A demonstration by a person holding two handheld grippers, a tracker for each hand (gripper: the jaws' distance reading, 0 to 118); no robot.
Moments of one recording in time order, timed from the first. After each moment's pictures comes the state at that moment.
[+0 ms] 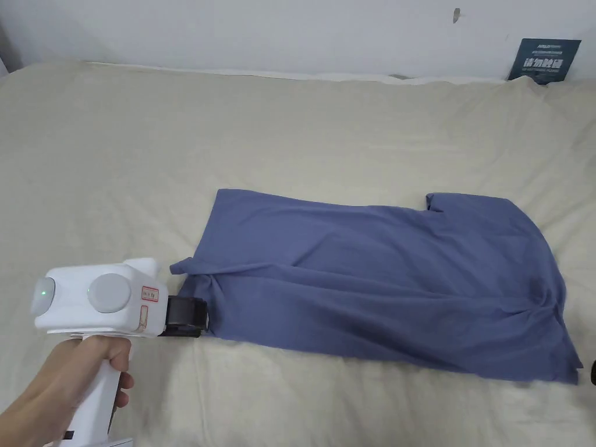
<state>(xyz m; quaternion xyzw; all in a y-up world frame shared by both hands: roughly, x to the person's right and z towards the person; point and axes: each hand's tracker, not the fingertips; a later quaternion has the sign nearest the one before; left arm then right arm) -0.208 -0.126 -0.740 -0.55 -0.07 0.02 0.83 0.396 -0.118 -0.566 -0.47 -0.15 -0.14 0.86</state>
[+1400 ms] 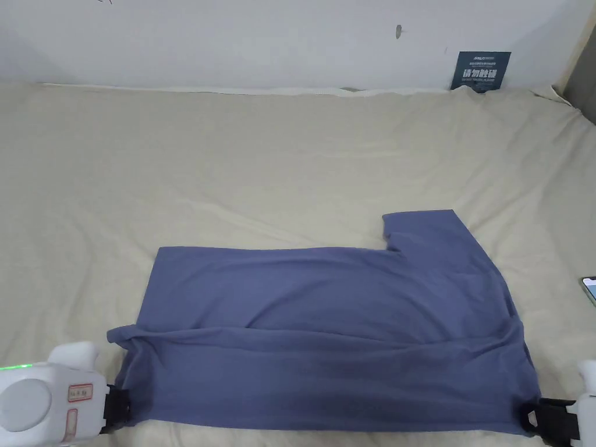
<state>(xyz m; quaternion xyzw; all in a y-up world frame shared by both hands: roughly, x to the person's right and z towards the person) -0.219 -0.129 -0.621 -0.56 -0.07 0.03 0.82 0.379 -0.142 -0.480 -0.50 -0.06 -0.16 0.85</state>
